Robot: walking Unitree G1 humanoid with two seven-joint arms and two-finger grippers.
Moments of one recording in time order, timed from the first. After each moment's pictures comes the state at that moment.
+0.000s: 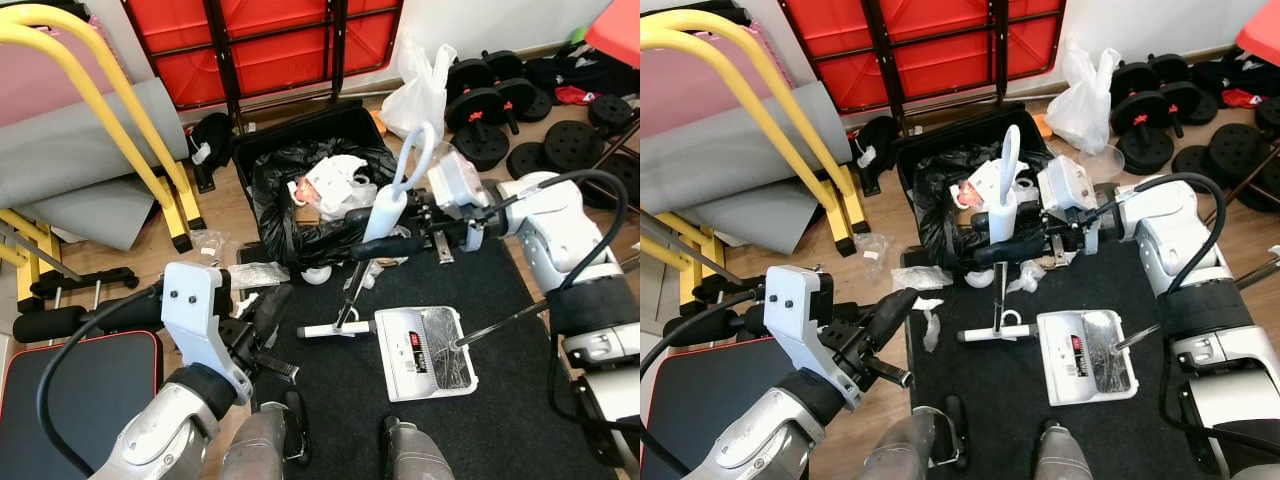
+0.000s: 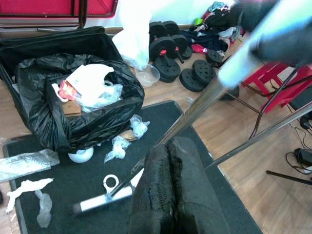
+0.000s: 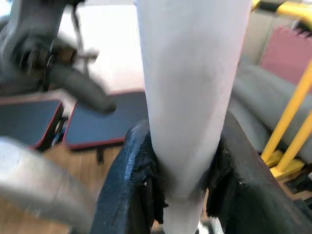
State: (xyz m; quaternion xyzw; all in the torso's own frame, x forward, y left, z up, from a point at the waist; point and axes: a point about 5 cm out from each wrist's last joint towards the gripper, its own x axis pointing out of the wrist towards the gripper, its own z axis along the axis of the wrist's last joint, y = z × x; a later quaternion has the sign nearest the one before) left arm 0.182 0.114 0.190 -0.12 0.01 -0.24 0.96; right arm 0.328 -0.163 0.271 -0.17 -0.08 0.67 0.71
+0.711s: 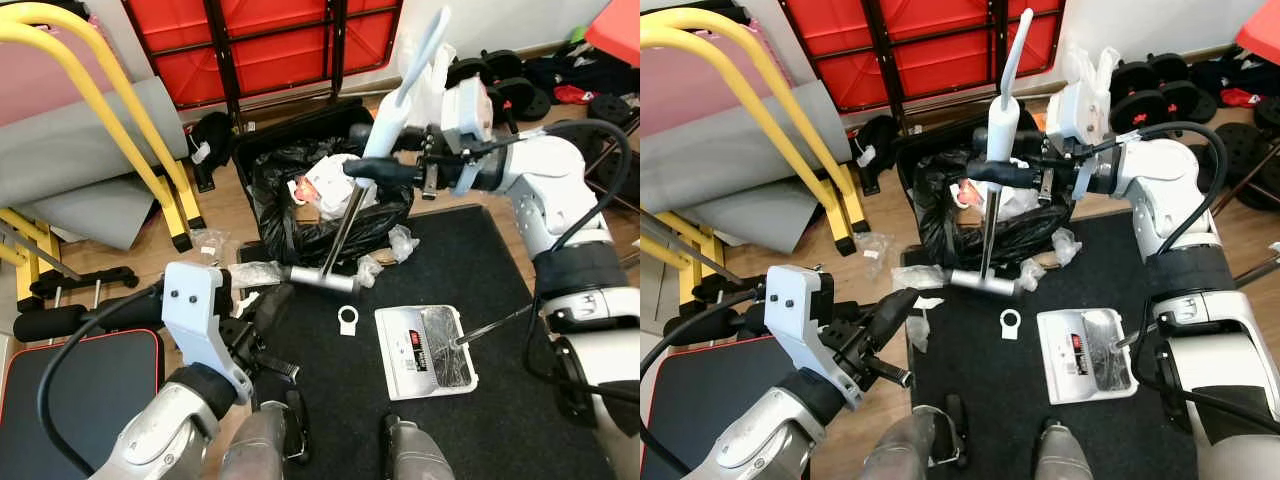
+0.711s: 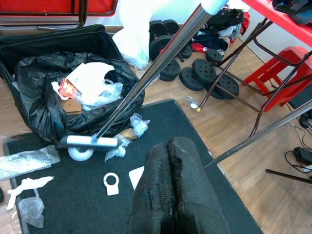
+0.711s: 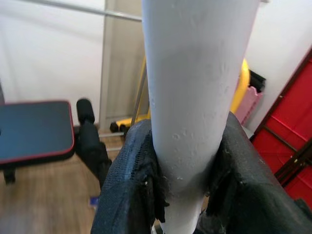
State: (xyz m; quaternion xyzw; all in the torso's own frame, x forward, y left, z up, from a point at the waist) left arm 0.181 0.114 0.189 -0.12 0.01 -0.23 0.96; right arm 0.351 -0.156 0.295 -0.24 -0.18 0.56 0.77
